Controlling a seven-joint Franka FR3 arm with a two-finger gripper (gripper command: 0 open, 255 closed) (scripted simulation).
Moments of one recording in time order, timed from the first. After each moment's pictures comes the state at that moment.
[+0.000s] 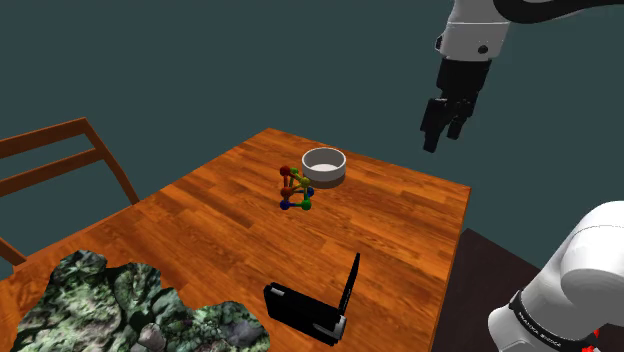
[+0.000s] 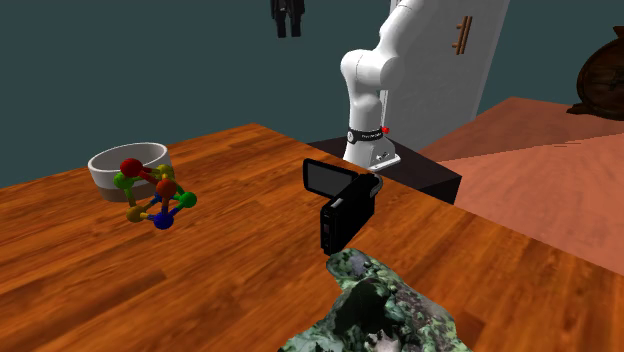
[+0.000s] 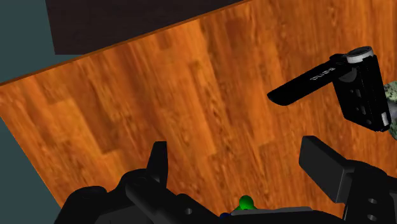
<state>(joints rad) 0.02 -0.76 0.07 -2.32 0.11 1.53 0.06</state>
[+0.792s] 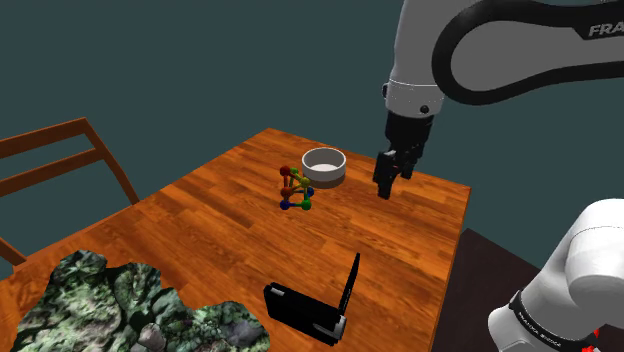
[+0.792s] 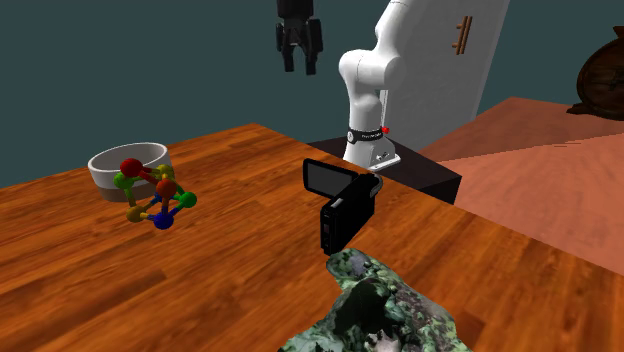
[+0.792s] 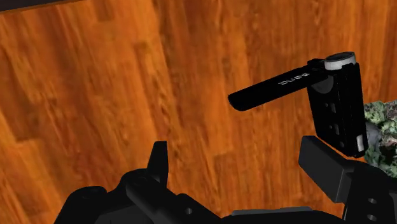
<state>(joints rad) 0.12 -0.65 0.25 -2.42 0.21 1.77 0.13</state>
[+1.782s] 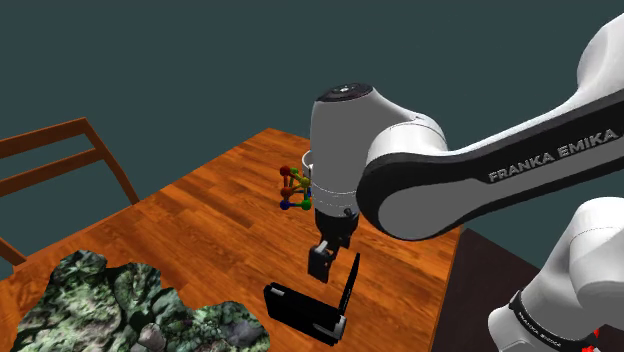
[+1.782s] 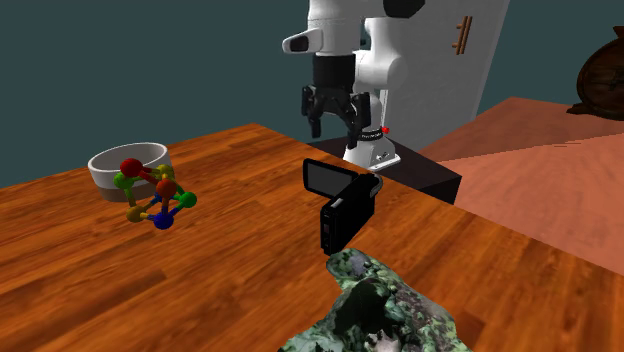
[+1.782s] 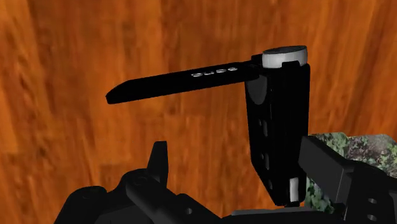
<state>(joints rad) 0.22 -0.29 0.54 -2.38 0.22 2.14 0.28</state>
